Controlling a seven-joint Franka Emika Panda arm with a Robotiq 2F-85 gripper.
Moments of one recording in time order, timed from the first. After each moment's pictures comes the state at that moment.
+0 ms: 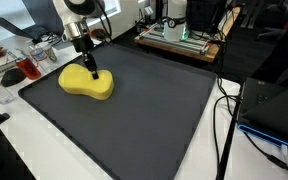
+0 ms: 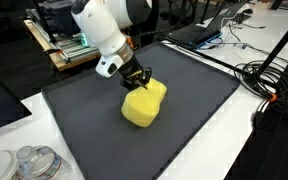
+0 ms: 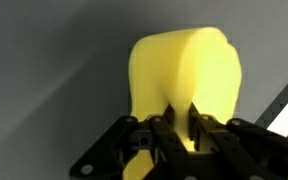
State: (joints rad) arm -0.19 0.50 -0.07 -1.96 0.77 2.46 -0.20
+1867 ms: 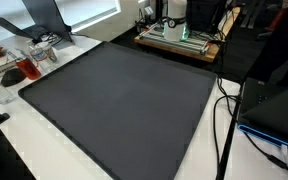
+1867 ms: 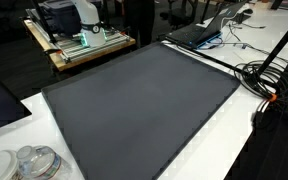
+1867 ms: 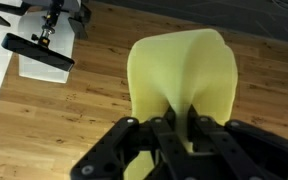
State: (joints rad) arm -0.01 -0.39 -0.01 -2.18 -0.05 2.84 -0.17
